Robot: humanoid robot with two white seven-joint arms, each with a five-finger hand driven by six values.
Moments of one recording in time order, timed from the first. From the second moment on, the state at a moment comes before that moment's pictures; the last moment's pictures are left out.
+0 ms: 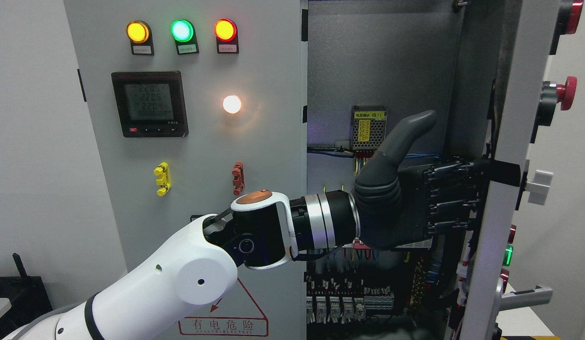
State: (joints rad) left arm -1.44 0.21 -0.98 -1.49 1.62 0.36 -0.24; right arm 0.11 0.12 0.13 -0.13 0.07 0.02 -0.02
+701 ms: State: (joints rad) left arm -1.44 0.14 -0.95 -1.50 1.62 0.43 -0.23; right arm 0.11 0.12 0.13 -0.13 0.07 0.02 -0.02
